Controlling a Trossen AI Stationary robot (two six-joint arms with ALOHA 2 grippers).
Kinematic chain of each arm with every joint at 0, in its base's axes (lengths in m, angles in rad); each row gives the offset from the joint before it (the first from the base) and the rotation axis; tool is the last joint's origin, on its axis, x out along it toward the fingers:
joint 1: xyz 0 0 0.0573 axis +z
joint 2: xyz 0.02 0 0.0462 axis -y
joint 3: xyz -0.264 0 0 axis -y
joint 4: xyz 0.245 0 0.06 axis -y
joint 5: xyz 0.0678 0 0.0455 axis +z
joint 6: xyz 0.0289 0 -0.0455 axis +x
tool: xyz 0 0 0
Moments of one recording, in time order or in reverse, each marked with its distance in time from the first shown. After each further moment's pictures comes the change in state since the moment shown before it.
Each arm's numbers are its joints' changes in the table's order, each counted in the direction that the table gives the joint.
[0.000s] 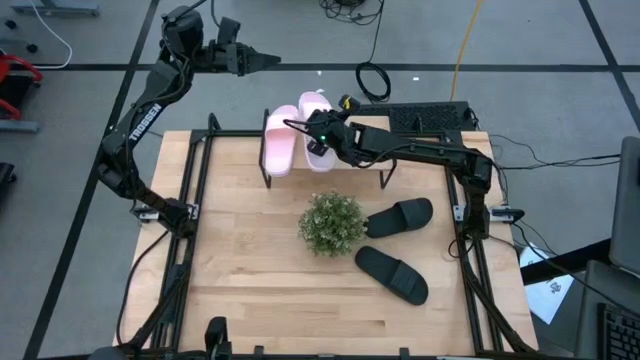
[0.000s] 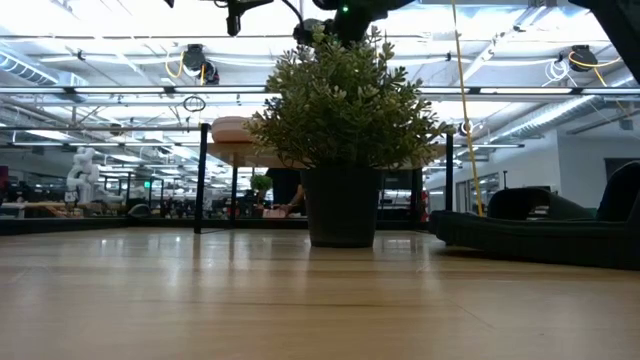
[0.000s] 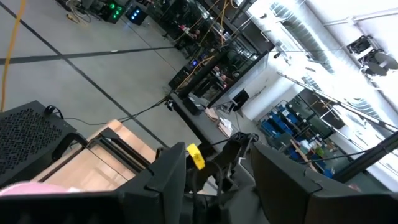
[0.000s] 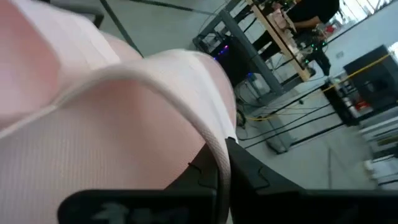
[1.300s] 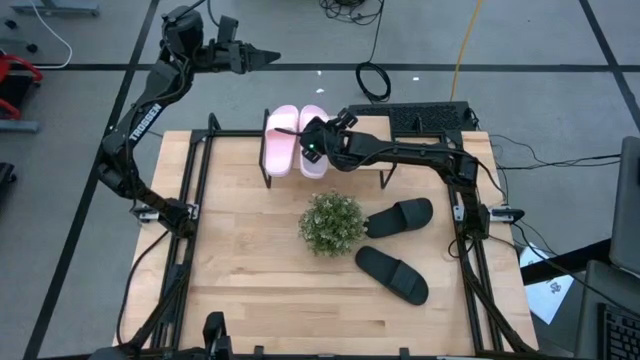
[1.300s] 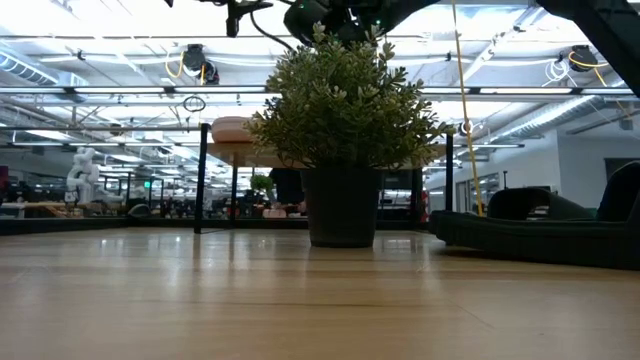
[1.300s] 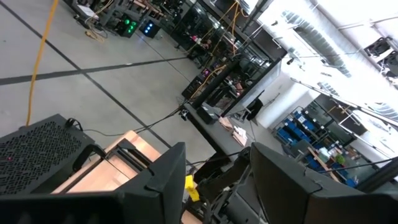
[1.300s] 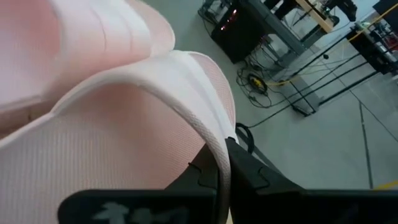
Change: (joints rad) left arm 0.000 0.000 0.000 0.000 0.069 0.045; right arm -0.008 -0.105 0.000 -0.070 0.022 0.305
